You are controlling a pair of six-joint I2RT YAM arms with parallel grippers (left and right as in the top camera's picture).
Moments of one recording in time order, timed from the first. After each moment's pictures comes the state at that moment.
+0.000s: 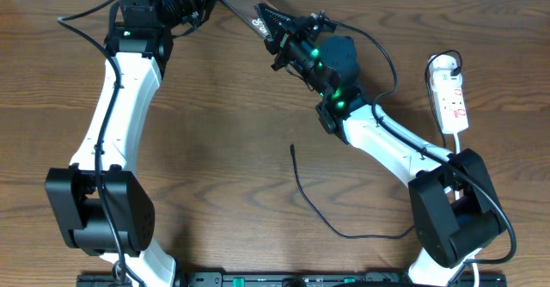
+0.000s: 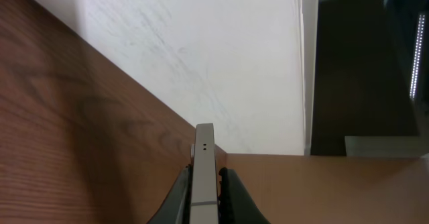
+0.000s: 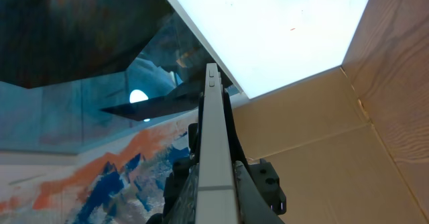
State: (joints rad) left arm -0.06 1.82 1.63 -0.12 0.59 -1.18; right arm 0.53 1.86 1.22 0.76 -0.22 2.02
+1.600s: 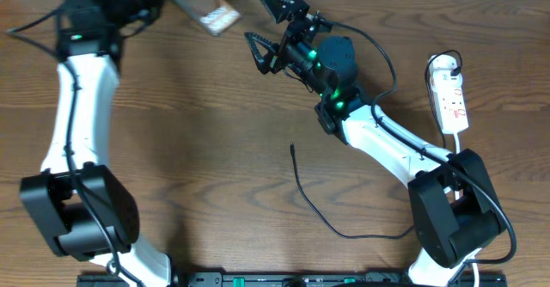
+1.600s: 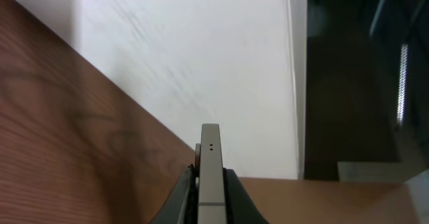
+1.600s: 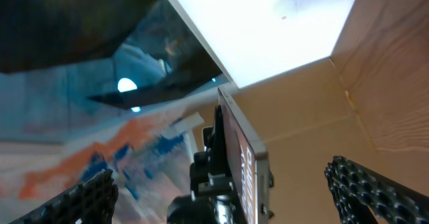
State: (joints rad) left arm 0.18 1.82 1.63 -0.11 0.74 -1.16; right arm 0.53 1.86 1.22 0.75 -0.28 1.97
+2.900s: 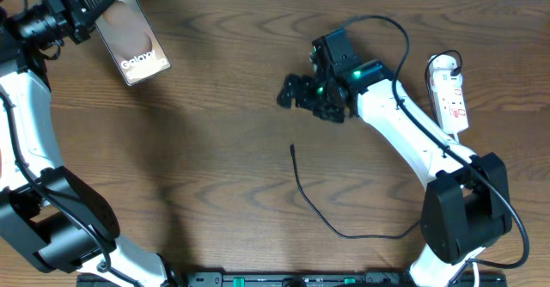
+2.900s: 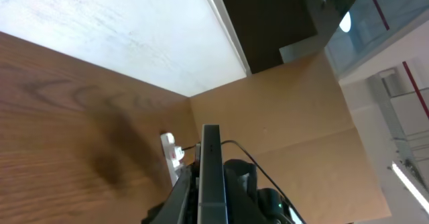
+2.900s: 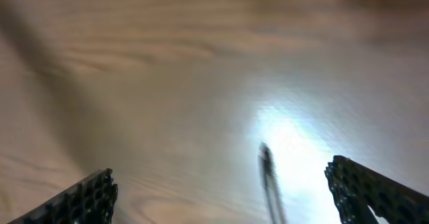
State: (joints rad) left arm 0.48 1.82 1.63 -0.02 1.49 -0.96; right arm 0.45 1.86 1.47 -0.78 -0.30 0.66
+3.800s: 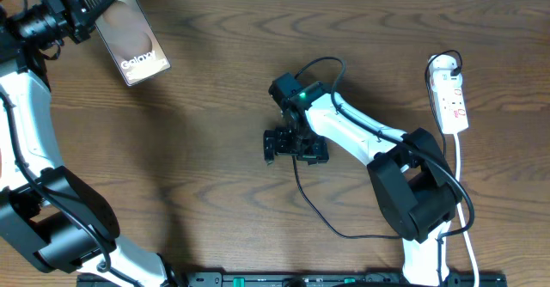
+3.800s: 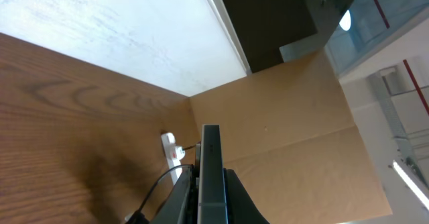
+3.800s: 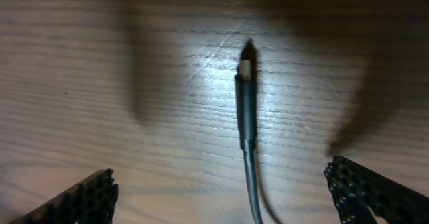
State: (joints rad) left arm 0.48 1.82 1.63 -0.02 1.49 -0.95; right arm 0.63 2.07 1.47 -0.98 -0.27 0.62
